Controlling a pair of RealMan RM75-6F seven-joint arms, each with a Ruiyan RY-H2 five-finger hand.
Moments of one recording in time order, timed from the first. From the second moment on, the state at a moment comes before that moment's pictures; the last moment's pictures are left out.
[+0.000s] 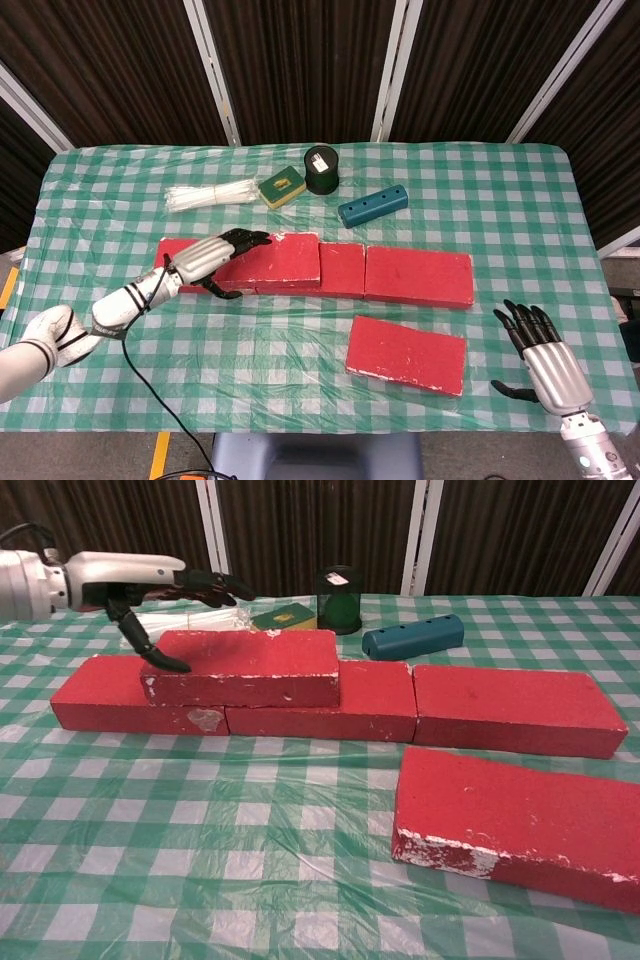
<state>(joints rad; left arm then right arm) -1.02 -1.36 0.16 -1.02 1.74 1.03 -0.97 0.11 -1.17 -0.05 -1.58 -1.67 1.43 -0.02</state>
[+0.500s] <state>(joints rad) -0.45 -1.27 0.27 -1.29 1.71 1.50 -0.36 0.28 -1.18 -0.04 -1.76 -1.51 1.07 0.04</state>
